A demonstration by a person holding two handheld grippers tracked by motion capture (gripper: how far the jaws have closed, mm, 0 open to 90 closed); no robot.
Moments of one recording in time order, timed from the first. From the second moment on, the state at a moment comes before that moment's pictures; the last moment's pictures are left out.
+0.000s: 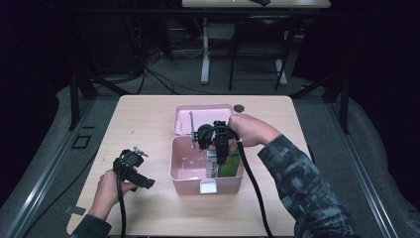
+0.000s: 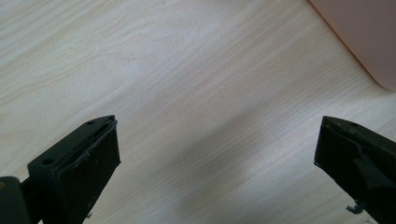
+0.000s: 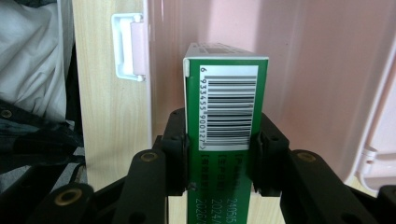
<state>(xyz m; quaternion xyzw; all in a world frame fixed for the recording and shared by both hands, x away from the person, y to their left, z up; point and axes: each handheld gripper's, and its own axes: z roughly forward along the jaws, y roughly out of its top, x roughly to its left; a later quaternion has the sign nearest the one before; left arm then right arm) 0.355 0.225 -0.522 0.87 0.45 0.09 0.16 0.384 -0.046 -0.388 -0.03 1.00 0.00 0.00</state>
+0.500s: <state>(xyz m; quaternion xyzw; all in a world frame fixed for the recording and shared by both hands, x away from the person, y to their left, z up) 0.355 0.224 -0.522 0.88 0.45 0.09 0.16 0.383 -0.054 -0.405 -0.01 1.00 0.00 -0.01</state>
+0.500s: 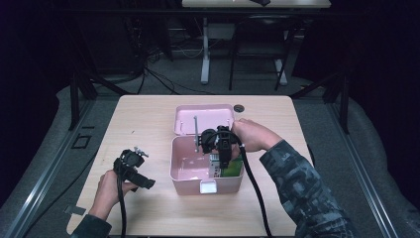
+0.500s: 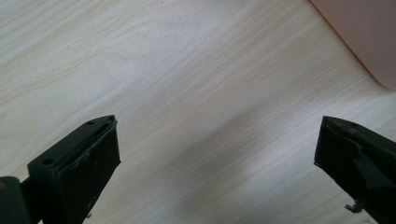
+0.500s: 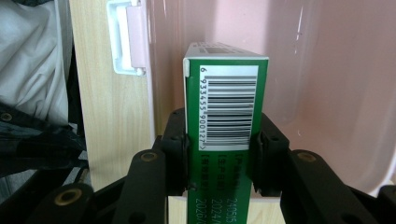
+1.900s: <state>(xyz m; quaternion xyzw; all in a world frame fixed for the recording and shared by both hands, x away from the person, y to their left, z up) 0.356 0.224 -0.524 0.88 0.45 0.09 0.16 0.384 -0.058 -0.431 -0.01 1.00 0.01 -0.02</state>
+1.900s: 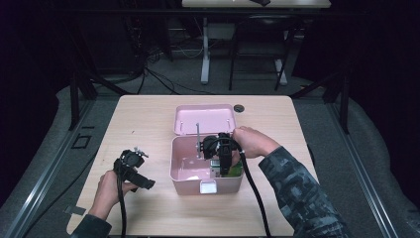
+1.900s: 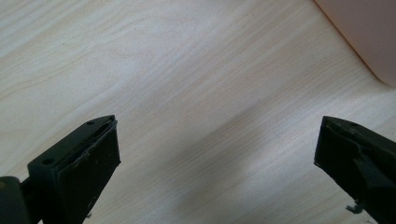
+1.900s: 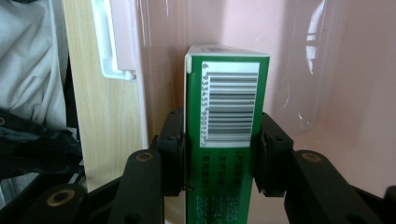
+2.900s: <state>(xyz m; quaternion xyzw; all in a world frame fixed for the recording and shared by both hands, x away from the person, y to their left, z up) 0.356 0.223 -0.518 0.87 0.45 0.08 0.17 0.399 -0.130 -0.399 0.12 0.98 0.17 -0.02</state>
